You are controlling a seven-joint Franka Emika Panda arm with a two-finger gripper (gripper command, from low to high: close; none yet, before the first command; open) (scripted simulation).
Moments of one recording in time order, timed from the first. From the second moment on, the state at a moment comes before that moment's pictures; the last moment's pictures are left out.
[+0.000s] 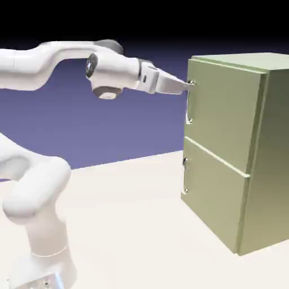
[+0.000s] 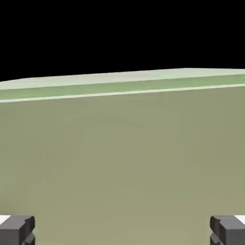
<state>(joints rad) -0.58 -0.93 0.74 -2.51 1.68 3.00 -0.28</state>
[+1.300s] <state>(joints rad) -1.07 -1.12 1.27 -2.28 2.90 2.86 -1.08</state>
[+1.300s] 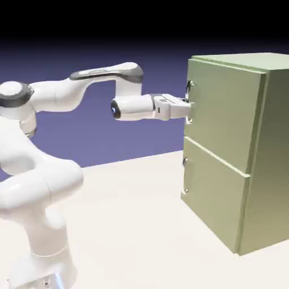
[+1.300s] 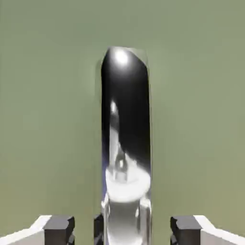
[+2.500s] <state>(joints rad) -0.32 -1.18 0.11 -3.02 1.83 2.07 -1.10</state>
